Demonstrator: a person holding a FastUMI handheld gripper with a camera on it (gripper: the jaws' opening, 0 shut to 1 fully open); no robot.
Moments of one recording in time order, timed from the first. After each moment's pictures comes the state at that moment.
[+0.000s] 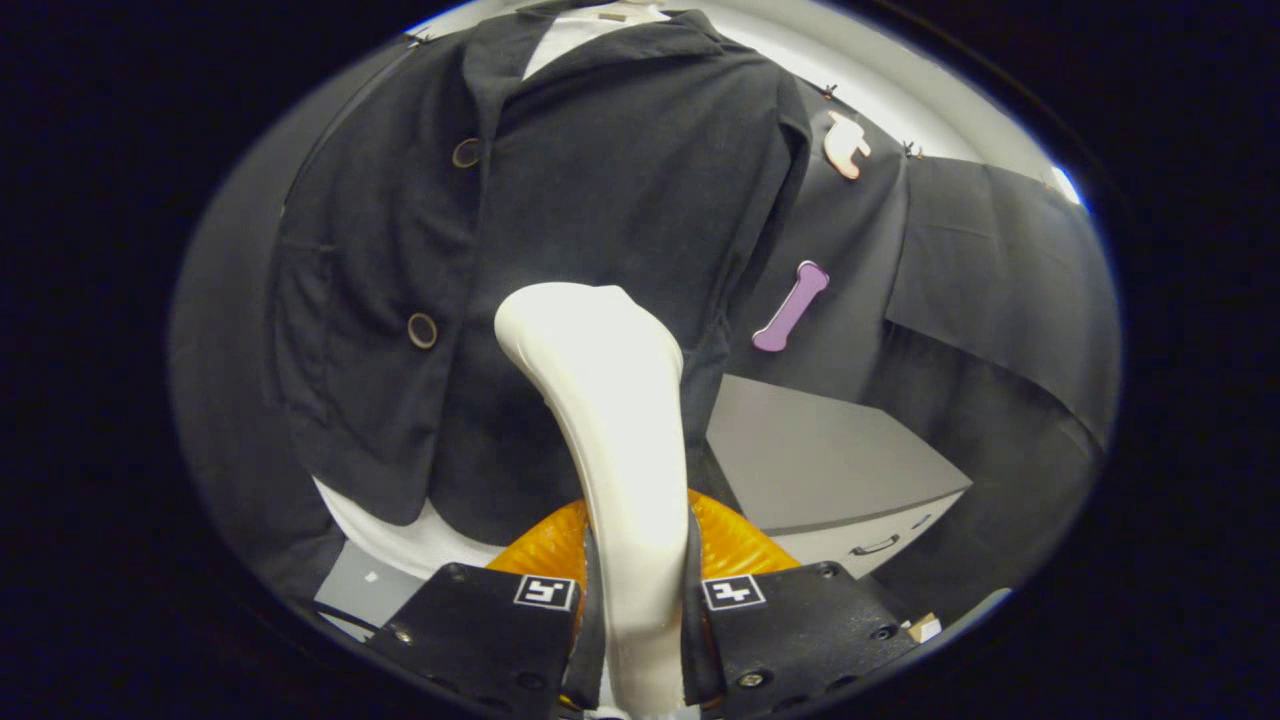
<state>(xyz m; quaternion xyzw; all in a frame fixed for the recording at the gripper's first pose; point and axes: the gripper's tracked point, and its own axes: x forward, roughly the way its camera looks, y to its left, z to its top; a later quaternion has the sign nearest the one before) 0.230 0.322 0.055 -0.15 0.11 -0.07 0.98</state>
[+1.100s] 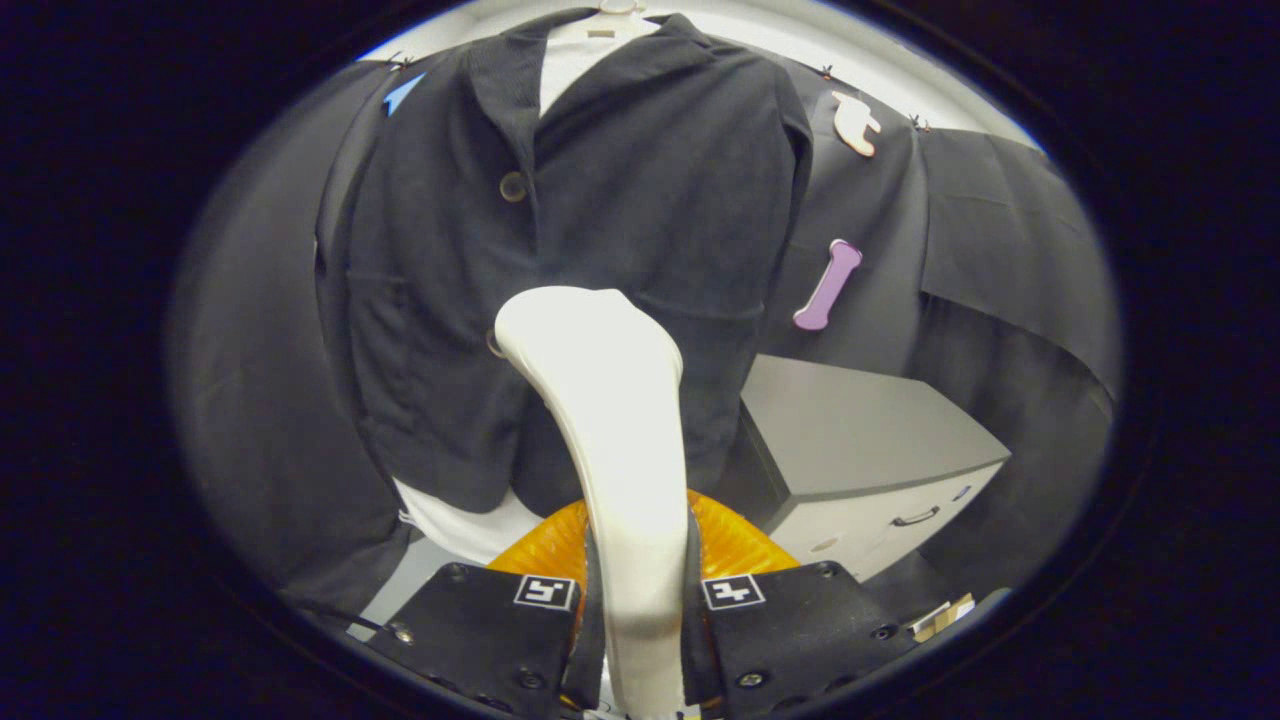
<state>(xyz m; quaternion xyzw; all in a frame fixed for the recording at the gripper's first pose) 0.187 0.369 0.093 -0.10 0.11 0.01 0.99</state>
